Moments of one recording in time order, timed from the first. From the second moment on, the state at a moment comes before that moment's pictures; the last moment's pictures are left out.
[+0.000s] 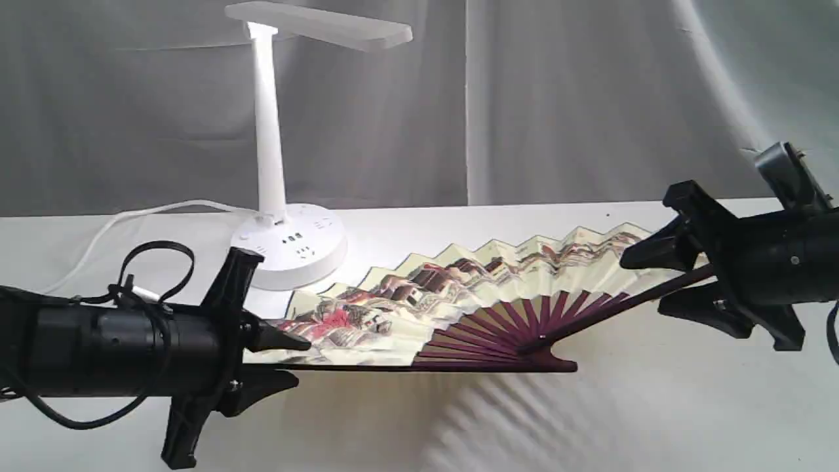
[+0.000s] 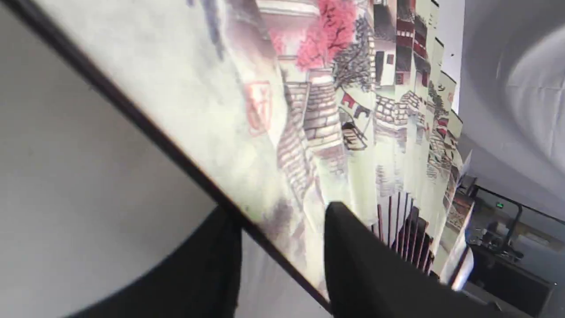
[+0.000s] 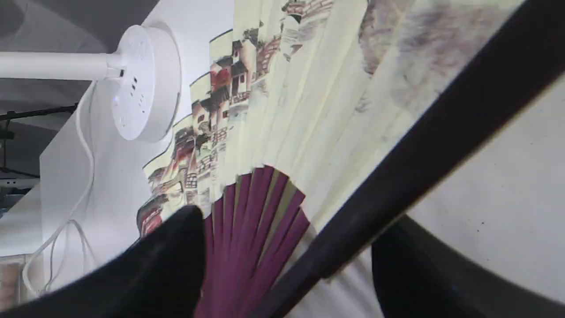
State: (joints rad) left arm -0.21 1.78 -0.79 -1.75 0.54 0.42; right arm -0.12 1.73 -0.96 1.30 0.72 -0.66
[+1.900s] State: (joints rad) left arm -0.05 1.69 -1.07 -0.39 0.80 0.13; right arm -0.07 1.73 -0.96 0.49 0.73 -0.42
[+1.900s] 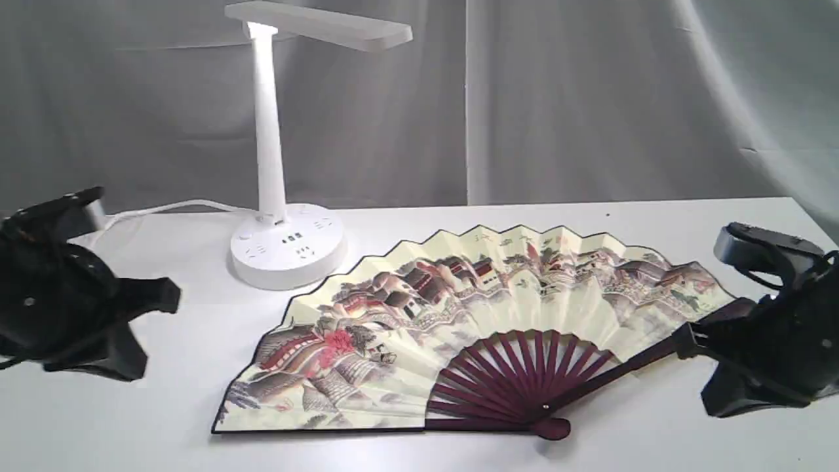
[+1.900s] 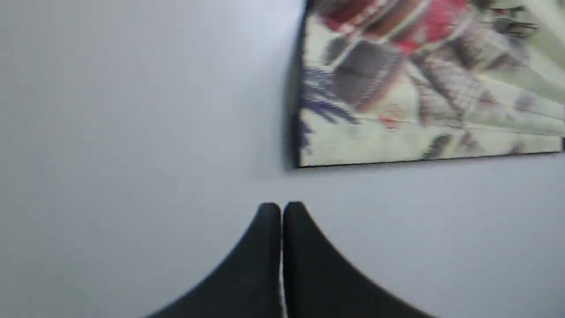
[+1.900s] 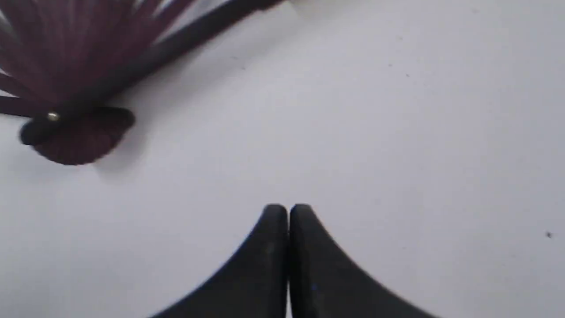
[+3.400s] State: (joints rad) left arm 0.00 1.43 -0.96 -0.08 0.85 0.01; right arm -0.07 1.38 -0.96 0.08 0.89 -0.18
